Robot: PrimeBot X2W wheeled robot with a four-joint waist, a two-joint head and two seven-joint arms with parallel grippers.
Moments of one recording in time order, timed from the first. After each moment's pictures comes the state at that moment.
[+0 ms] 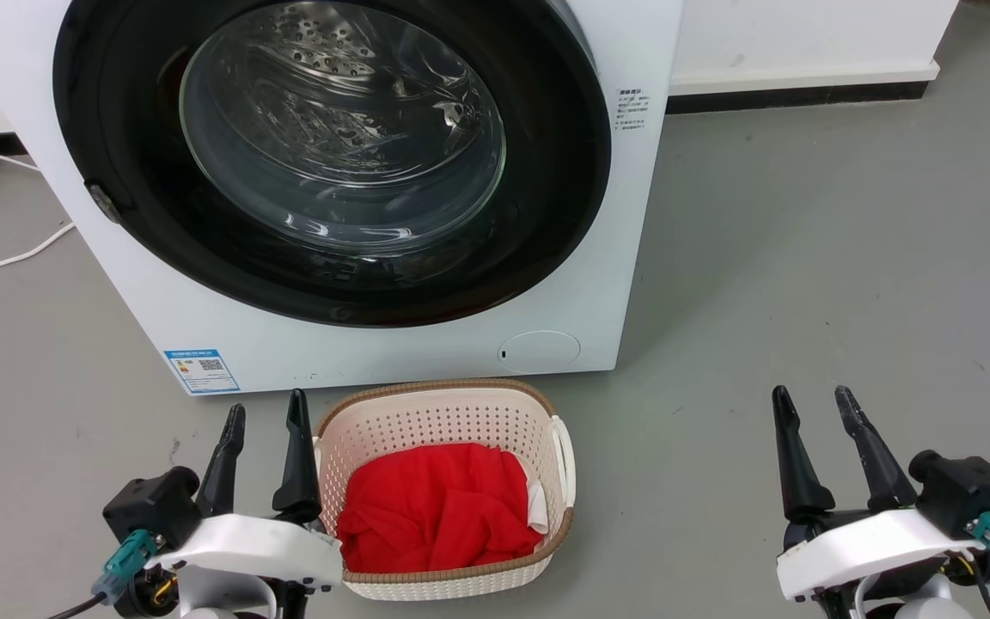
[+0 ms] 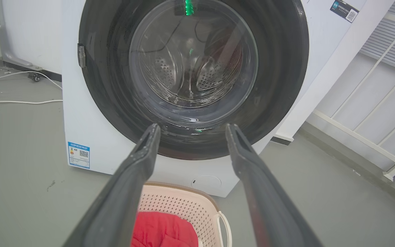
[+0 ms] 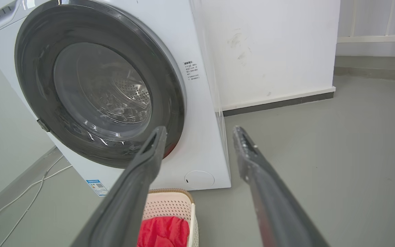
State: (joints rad) left arm -0.05 0.05 -0.02 0.11 -0.43 -0.01 -0.17; right arm -0.03 -0.05 0.04 0.11 0.30 0.13 -0.17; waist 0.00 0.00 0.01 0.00
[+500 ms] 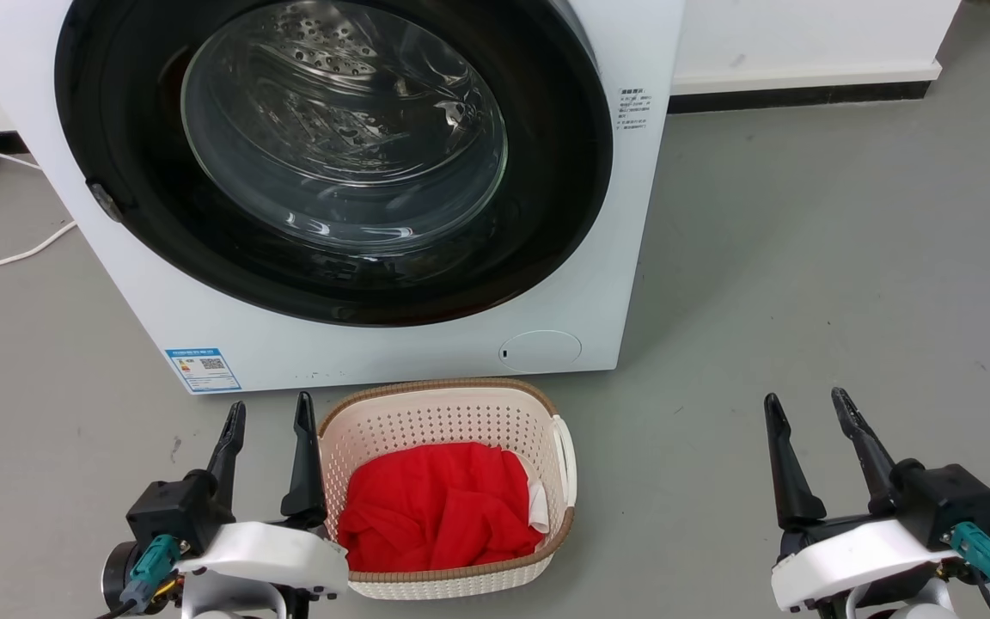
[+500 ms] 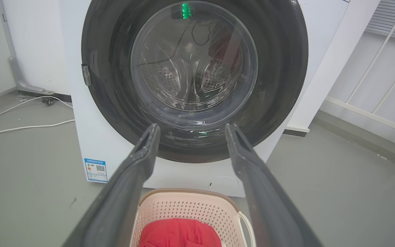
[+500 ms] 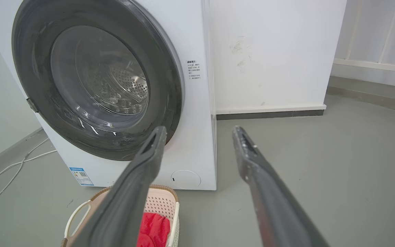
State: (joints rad) left arm -0.04 0.05 -0.03 0.11 -0.27 0.00 -0.20; right arm -0.02 -0.05 0.04 0.11 0.15 0.13 -0.20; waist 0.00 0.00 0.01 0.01
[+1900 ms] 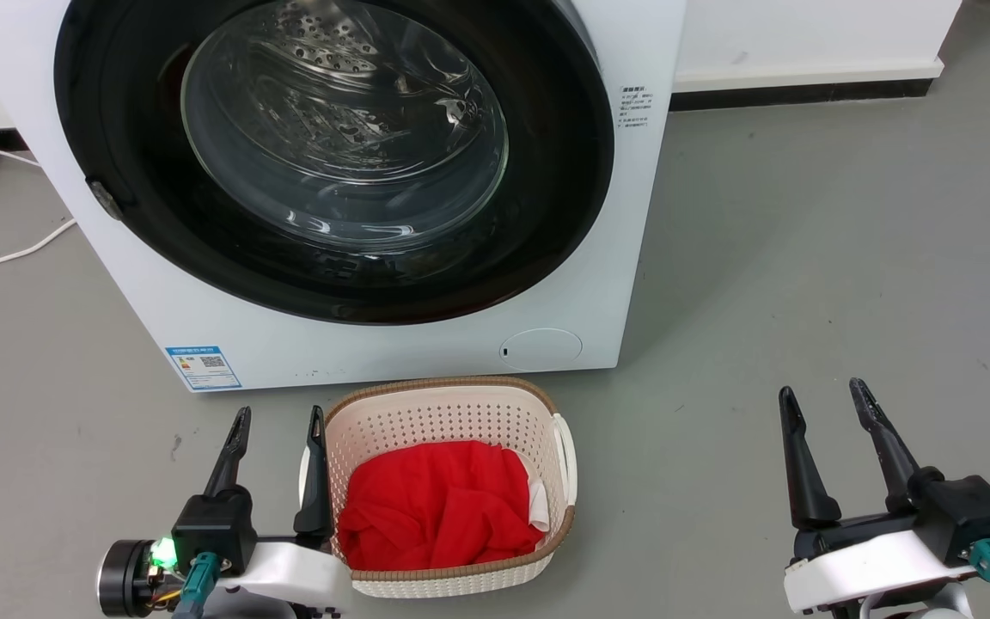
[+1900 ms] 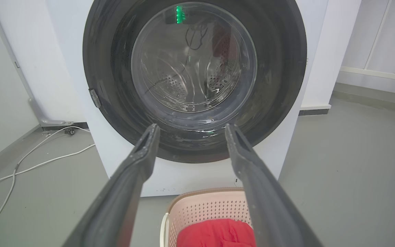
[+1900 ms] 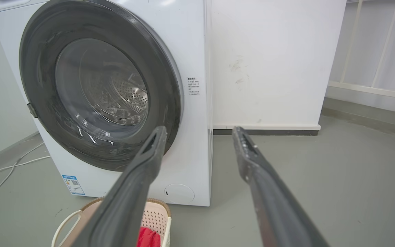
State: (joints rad) left arm -0.02 0.05 -0.03 0.14 -0.04 0.02 -0.26; right arm 0.00 -0.05 0.02 0.07 0.09 0.13 -0.26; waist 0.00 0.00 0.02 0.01
